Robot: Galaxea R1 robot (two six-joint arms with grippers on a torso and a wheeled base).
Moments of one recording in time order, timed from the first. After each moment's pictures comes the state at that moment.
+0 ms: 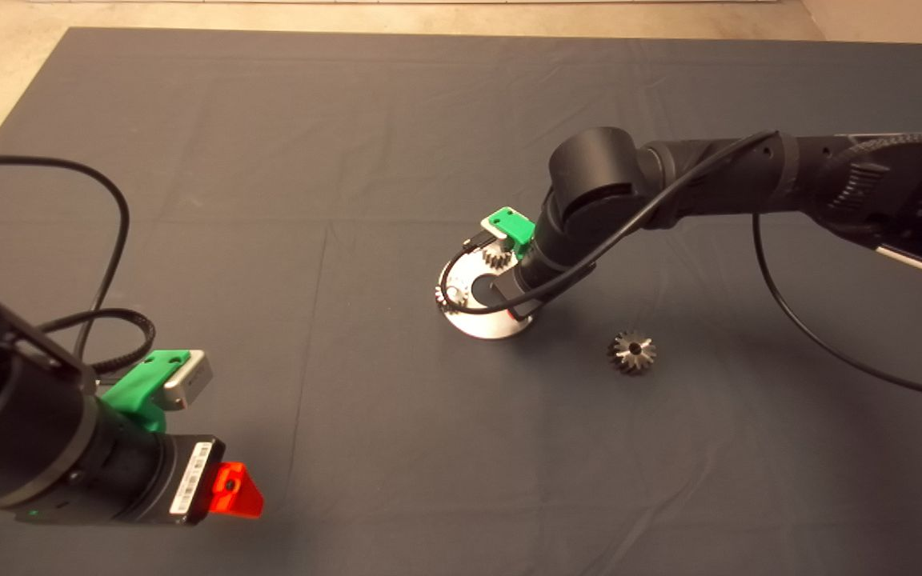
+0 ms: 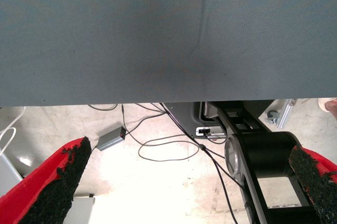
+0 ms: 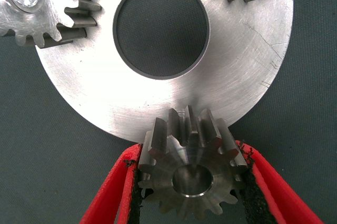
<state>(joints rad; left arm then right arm) -0.49 2.06 -0.38 0.07 1.50 -1.67 0.33 2.81 -1.20 -0.42 -1.53 1.05</state>
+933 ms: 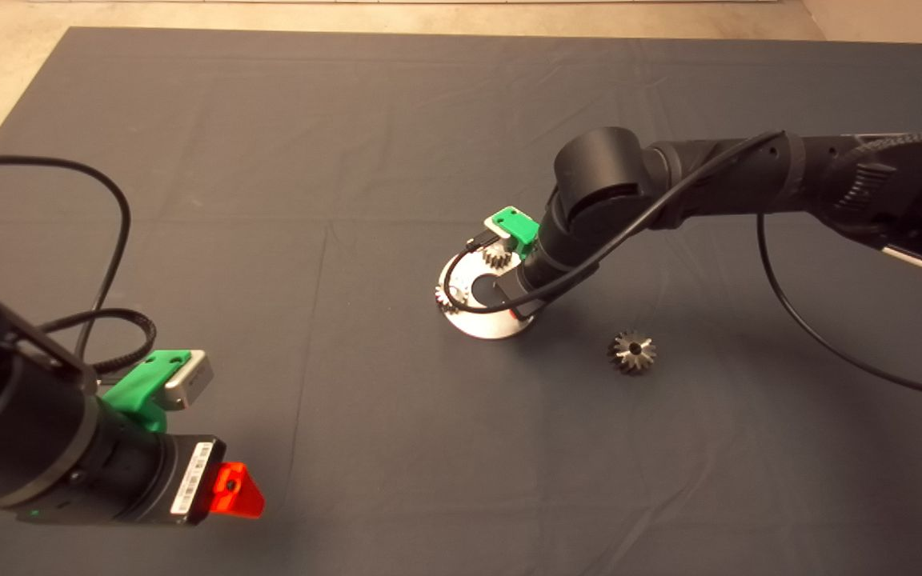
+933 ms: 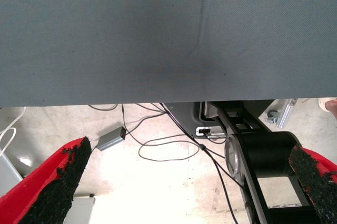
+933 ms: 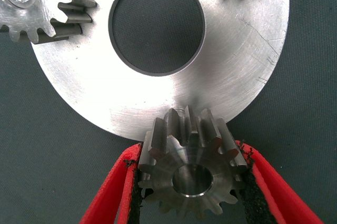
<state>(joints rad) -0.49 2.06 -0.38 0.07 1.50 -1.67 0.33 2.80 -1.19 -0.42 -1.53 1.05</state>
